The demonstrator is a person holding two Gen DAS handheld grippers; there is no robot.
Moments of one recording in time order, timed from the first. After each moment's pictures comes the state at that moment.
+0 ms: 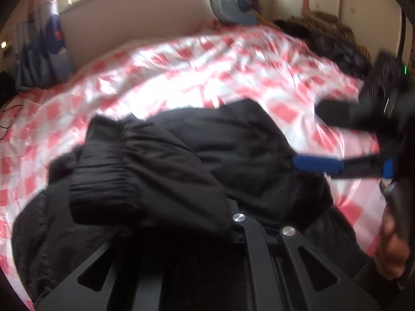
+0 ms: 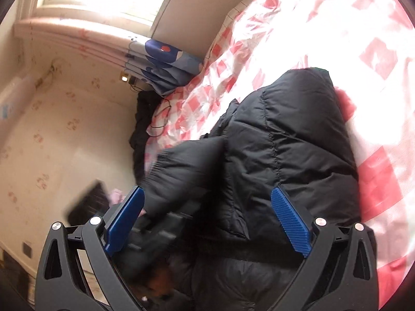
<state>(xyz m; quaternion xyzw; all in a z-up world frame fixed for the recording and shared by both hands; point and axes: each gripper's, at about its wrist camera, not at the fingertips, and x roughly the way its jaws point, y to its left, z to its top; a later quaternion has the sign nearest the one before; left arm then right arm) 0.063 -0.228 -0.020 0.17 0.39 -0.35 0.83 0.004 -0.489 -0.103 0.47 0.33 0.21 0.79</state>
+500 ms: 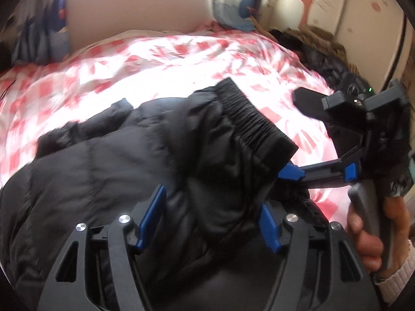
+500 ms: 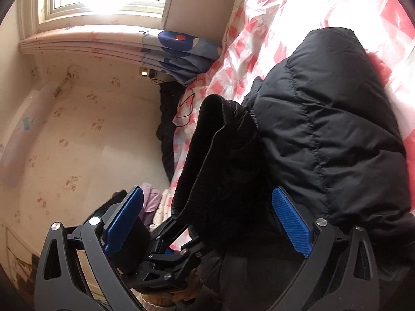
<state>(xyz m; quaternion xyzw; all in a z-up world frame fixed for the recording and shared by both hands) 0.046 -0.175 -0.006 0.09 0.40 -0.38 0.83 0.032 -0.475 -0.121 0.52 0.32 0.28 0.74</state>
